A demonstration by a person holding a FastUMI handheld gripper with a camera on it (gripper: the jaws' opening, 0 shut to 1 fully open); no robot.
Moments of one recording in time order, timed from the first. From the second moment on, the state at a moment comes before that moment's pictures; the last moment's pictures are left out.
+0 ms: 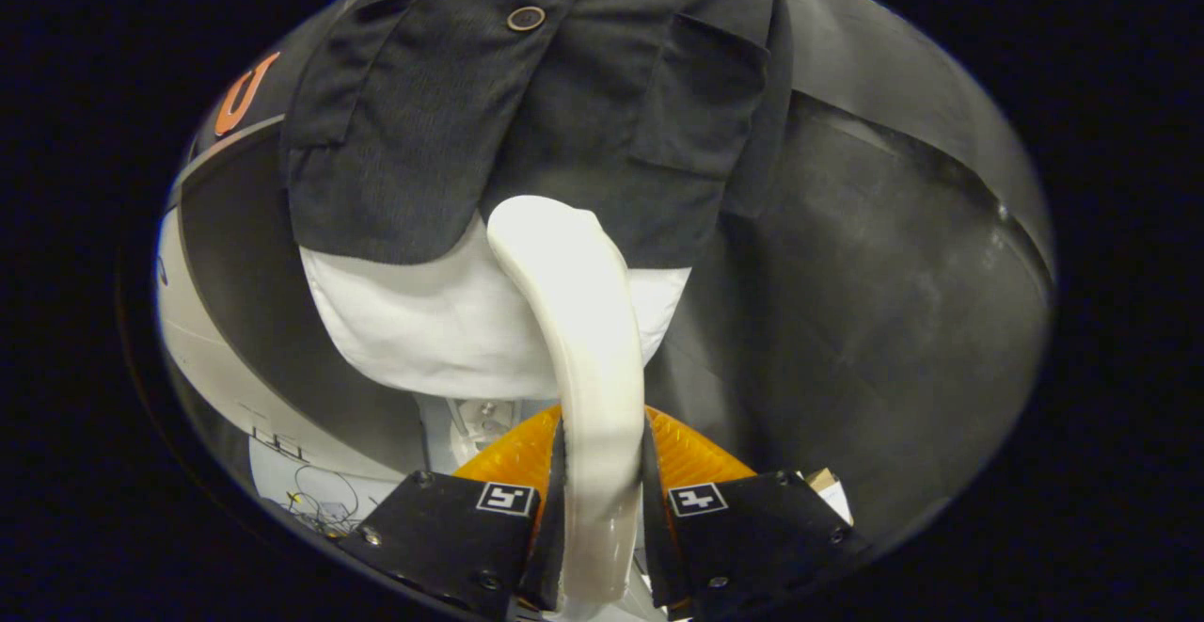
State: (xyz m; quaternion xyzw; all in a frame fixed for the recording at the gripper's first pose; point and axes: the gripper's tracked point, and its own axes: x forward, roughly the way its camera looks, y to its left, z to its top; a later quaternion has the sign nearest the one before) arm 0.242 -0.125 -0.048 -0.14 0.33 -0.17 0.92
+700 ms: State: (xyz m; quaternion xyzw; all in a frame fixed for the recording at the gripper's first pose) arm 0.242 -0.131 -0.035 -0.09 0.30 -0.18 0.93
